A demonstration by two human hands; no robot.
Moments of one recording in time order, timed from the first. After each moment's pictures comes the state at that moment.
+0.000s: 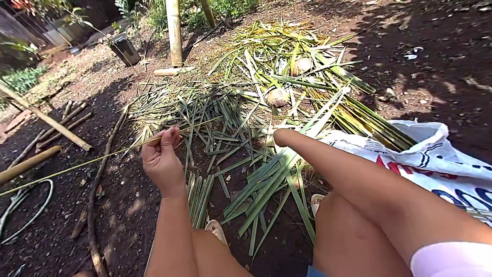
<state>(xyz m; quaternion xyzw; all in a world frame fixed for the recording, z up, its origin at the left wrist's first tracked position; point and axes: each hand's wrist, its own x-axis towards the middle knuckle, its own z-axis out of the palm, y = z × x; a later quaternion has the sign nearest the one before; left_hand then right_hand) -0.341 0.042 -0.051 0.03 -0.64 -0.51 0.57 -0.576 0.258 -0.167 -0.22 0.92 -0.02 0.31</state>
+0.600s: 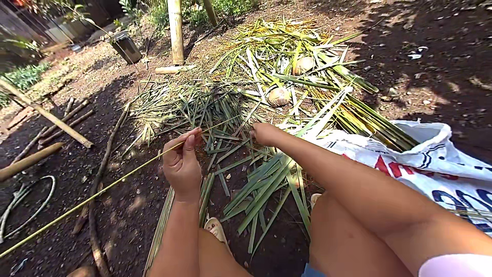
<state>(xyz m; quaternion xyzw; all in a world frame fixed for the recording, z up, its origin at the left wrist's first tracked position) -0.340 0.071 -0.062 -0.08 -0.67 -0.50 0.54 -0.541 0.225 -0.110 -0.31 0.90 -0.19 0.24</state>
